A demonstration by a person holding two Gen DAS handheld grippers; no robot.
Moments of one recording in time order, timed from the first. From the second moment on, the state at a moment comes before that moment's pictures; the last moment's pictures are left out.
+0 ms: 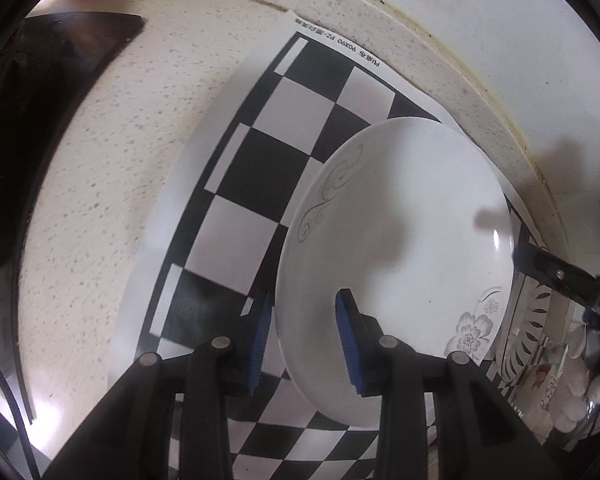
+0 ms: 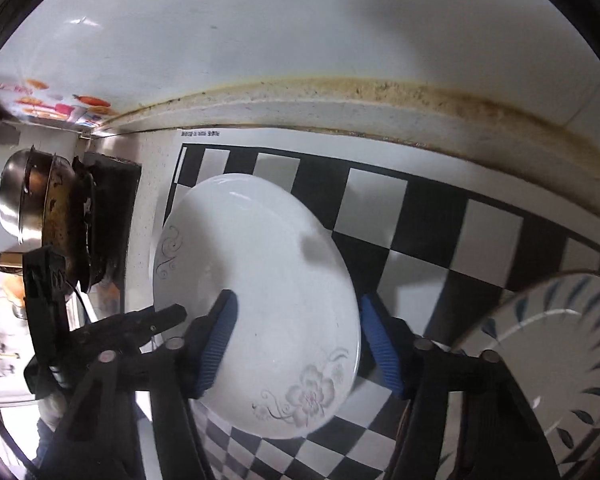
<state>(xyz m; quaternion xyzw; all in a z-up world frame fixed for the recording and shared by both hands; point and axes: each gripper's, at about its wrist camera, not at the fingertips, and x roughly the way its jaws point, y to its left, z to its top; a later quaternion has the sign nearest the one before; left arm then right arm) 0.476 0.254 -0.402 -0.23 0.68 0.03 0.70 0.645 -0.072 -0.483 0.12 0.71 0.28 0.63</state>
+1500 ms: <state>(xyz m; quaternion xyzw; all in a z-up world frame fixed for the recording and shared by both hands) 0.451 0.205 -0.356 -0.21 0.64 0.00 0.74 0.572 -0.143 -0.414 0.15 0.67 0.29 0.67</state>
